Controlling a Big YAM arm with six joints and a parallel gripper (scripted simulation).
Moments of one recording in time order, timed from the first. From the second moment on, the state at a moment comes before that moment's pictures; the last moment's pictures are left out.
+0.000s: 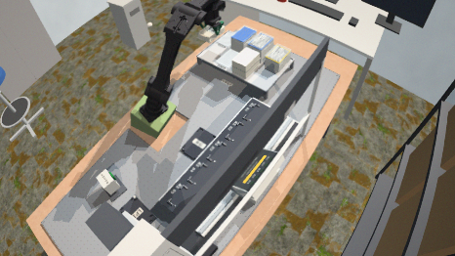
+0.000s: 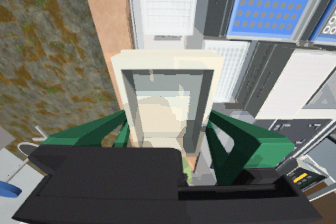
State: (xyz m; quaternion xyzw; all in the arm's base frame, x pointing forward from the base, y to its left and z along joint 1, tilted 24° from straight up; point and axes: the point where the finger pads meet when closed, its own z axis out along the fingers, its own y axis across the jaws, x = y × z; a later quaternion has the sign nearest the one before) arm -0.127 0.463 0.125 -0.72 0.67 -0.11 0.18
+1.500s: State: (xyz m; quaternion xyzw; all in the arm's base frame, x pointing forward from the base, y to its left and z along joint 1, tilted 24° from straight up) arm -0.124 0.402 0.129 -0.72 0.66 -0.11 0.18
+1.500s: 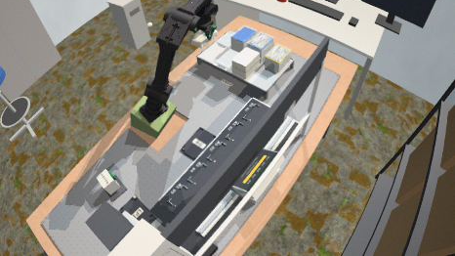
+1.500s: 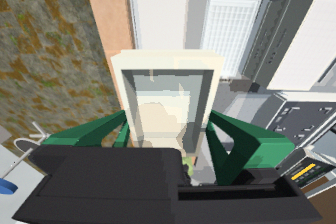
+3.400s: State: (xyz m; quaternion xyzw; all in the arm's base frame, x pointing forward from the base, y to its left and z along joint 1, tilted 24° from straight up) arm -0.098 0.312 0.129 -0.71 0.67 -0.11 0.18
